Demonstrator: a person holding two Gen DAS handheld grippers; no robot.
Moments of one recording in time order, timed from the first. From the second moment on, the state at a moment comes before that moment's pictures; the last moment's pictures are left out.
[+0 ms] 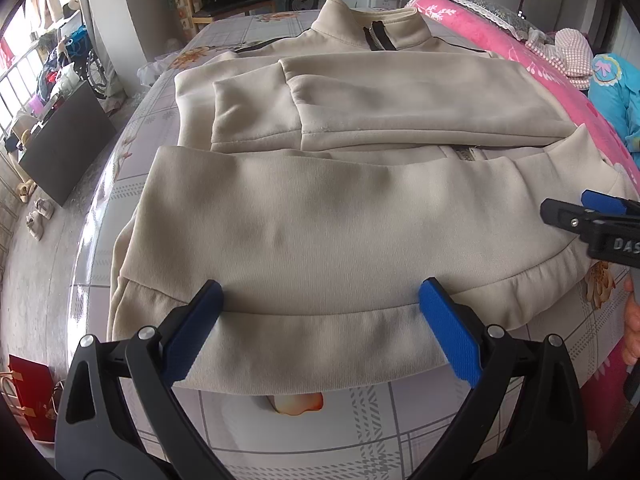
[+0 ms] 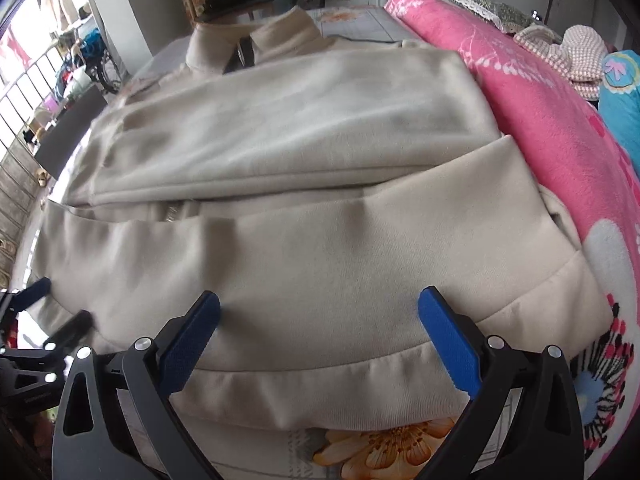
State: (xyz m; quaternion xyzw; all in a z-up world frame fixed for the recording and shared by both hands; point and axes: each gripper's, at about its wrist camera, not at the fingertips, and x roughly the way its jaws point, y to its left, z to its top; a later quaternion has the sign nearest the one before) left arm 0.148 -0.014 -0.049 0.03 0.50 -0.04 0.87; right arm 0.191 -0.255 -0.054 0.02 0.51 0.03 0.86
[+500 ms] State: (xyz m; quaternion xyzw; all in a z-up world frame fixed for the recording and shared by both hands) left arm 0.148 -0.013 -0.049 0.03 0.49 -0.04 0.87; right arm 0.194 -0.247 -0.056 -0.01 0.53 0.01 0.85
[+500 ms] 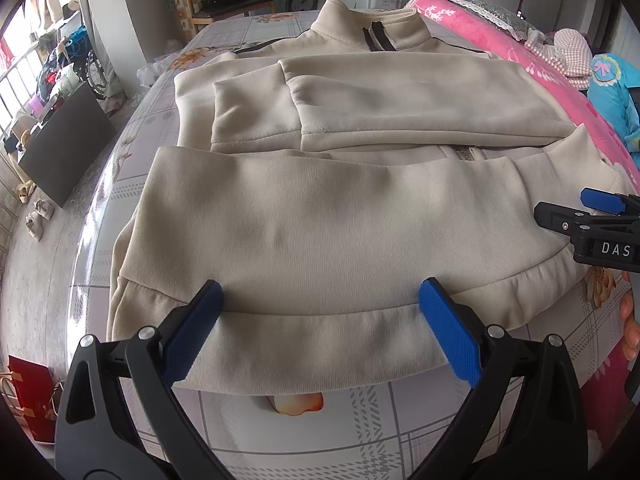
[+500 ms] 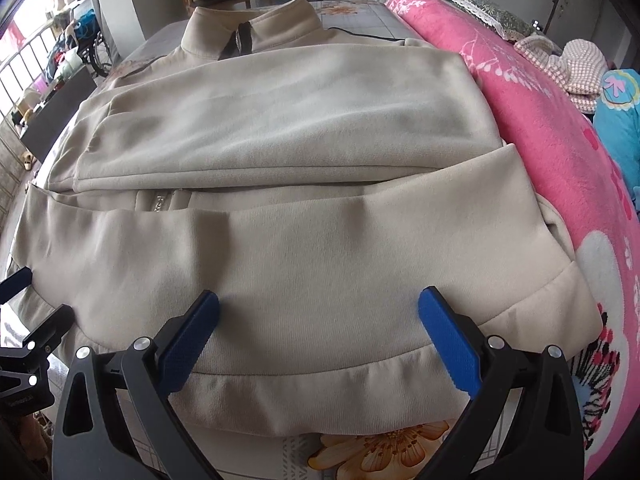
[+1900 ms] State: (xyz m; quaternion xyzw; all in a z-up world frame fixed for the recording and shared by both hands) left arm 0.146 -0.014 -0.050 0.04 0.49 -0.04 0.87; right arm 0.193 -0.246 -0.057 -0.01 0.53 0.00 0.85
